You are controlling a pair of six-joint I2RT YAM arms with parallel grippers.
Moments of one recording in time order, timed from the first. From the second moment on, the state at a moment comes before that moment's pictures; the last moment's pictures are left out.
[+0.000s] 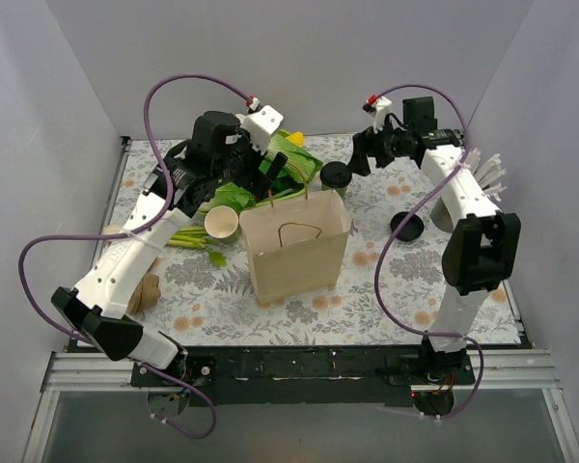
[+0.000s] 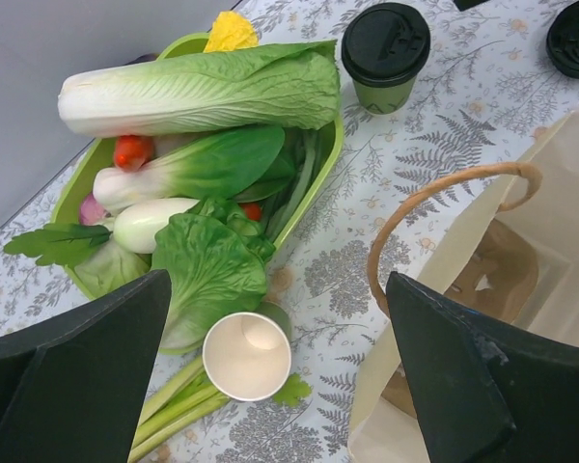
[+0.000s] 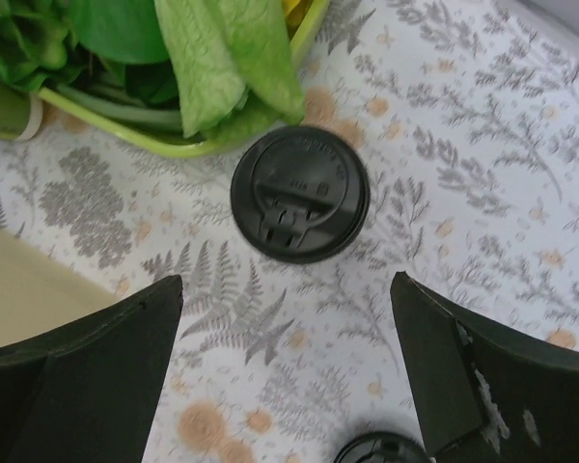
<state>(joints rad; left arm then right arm) -0.60 1.46 1.76 -0.79 -0.05 0.23 0.17 1.82 1.70 -0.62 -0.62 -0.28</state>
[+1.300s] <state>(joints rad) -0.53 1.50 1.75 -0.79 -0.09 0.26 0.33 2.12 1.92 -0.64 -0.33 -0.31</state>
